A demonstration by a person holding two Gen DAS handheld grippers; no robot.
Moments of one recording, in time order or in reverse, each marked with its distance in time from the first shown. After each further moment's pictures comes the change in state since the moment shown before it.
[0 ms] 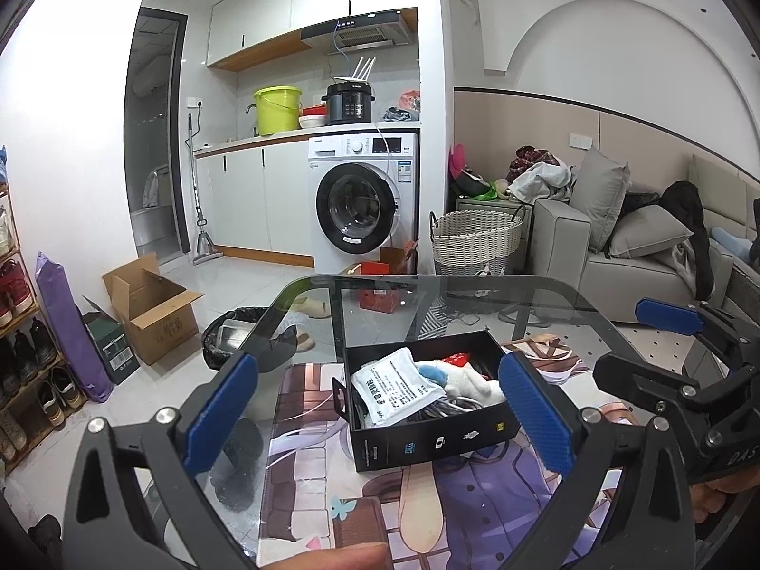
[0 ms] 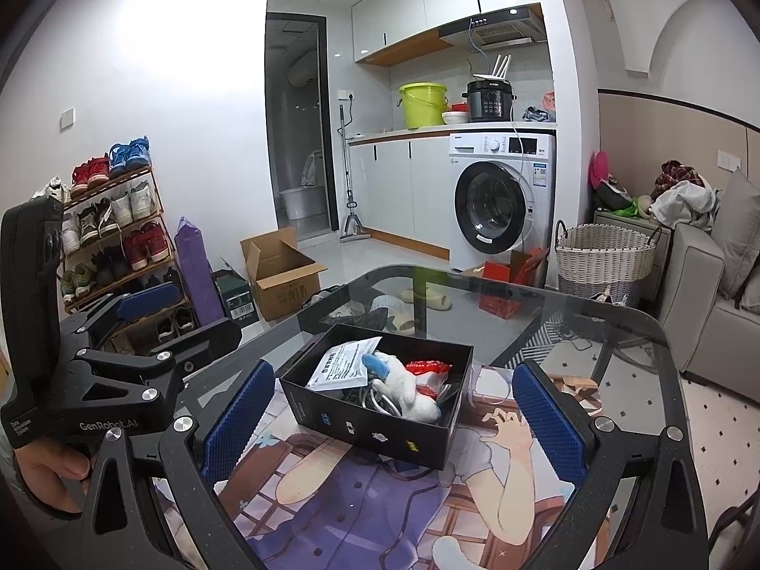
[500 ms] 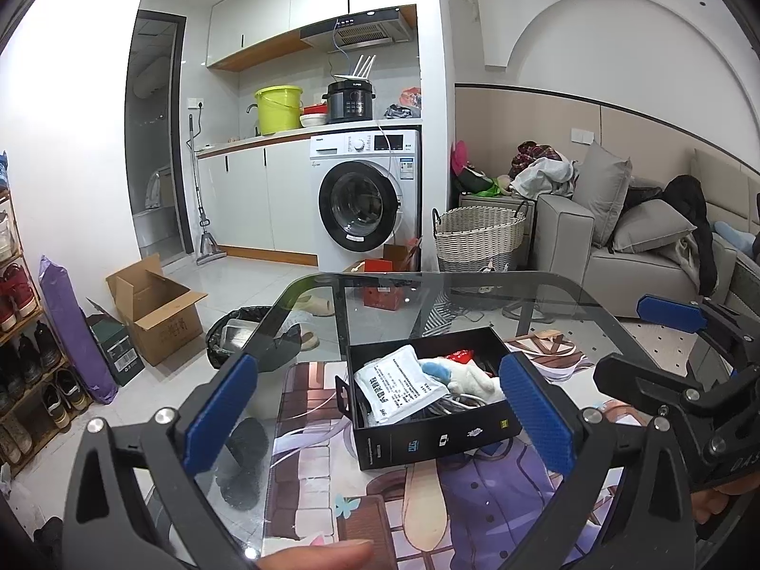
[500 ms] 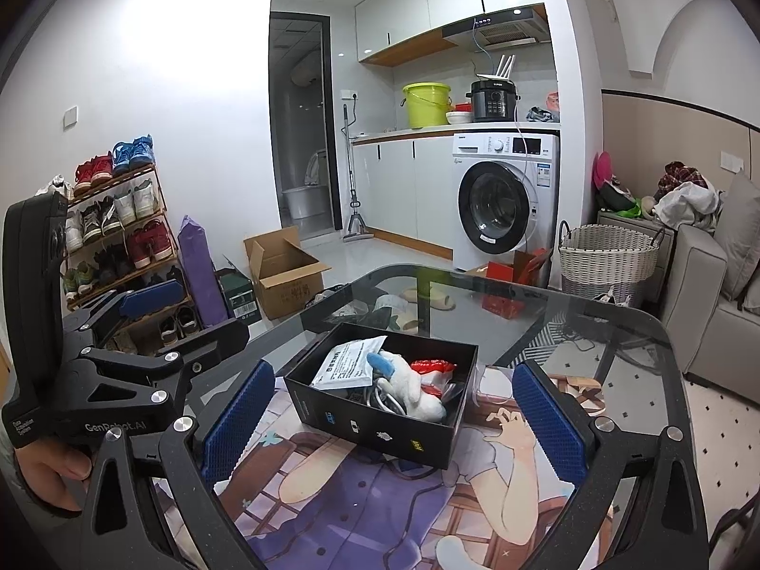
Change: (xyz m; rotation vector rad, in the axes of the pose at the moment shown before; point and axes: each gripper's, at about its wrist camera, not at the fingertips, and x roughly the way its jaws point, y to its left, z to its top) left arm 0.001 -0.002 0.000 0.009 0.007 0.009; right arm -0.002 0.002 -0.002 0.001 -0.001 0.003
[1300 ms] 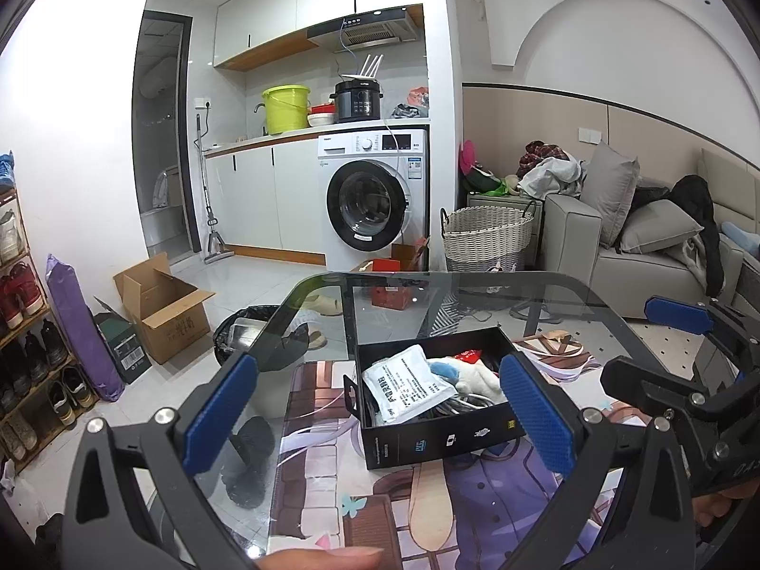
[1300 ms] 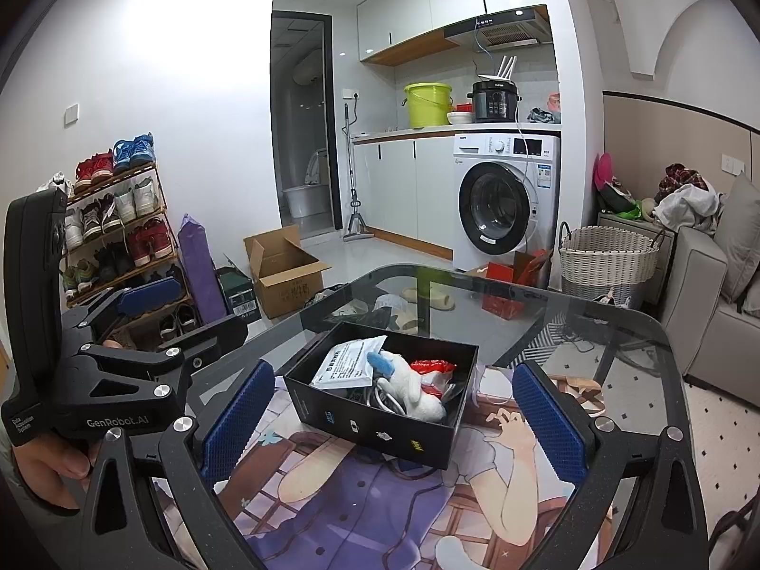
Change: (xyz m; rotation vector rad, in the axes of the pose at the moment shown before) left arm -0.001 0.004 -0.001 -0.001 0.000 0.029; right arm 0.002 -0.003 -0.004 -0.006 0.002 0.006
